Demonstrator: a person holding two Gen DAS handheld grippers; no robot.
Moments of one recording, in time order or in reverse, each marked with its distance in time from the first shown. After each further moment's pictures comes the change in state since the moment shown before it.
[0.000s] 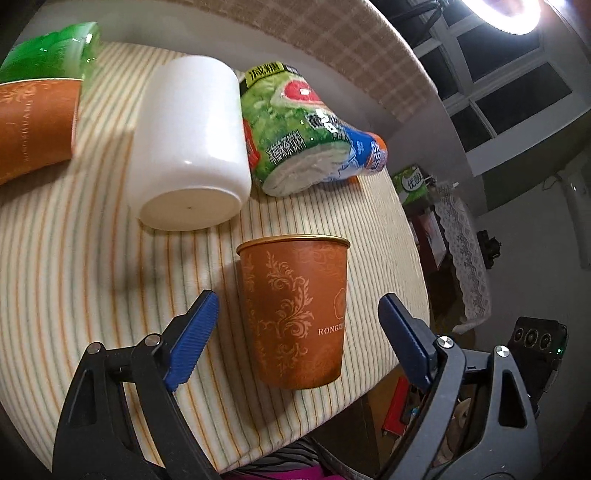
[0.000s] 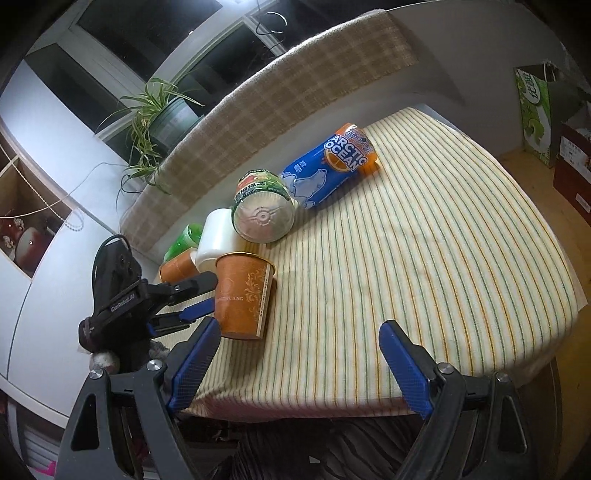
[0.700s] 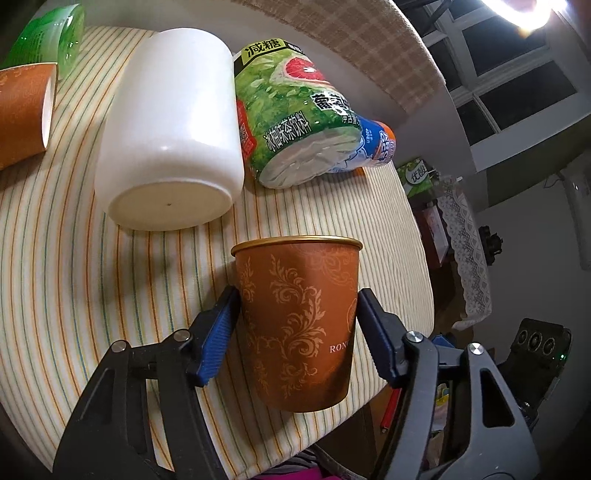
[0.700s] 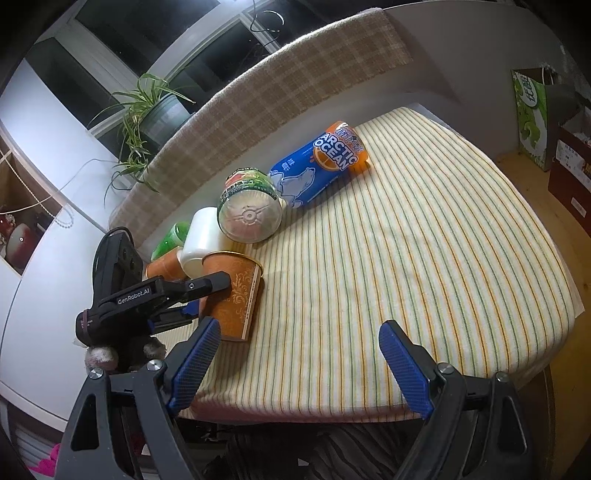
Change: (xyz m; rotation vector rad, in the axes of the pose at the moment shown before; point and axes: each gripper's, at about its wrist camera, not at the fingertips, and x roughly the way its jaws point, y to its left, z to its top) left arm 0.019 0.003 0.005 -0.007 0.035 -0.006; right arm 0.008 -0.005 0.002 -0.015 0.004 -0.034
